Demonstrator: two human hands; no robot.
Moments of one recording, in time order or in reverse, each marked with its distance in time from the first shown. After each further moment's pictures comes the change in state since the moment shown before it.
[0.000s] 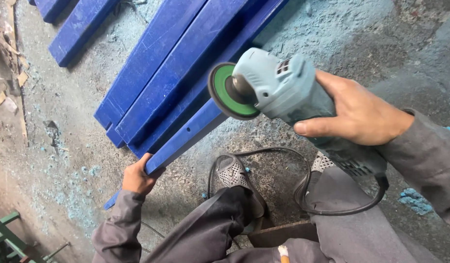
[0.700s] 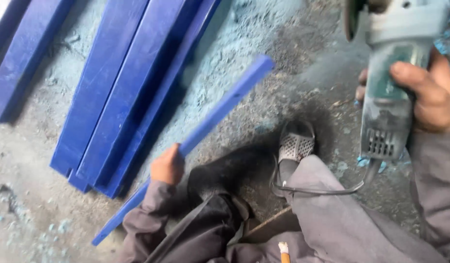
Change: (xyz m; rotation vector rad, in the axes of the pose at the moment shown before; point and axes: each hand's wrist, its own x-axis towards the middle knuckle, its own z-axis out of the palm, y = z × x) left_hand 0.072 0.098 0.126 0.060 0.208 0.504; right_hand -0.161 0.051 -0.045 0.310 0.751 0.014
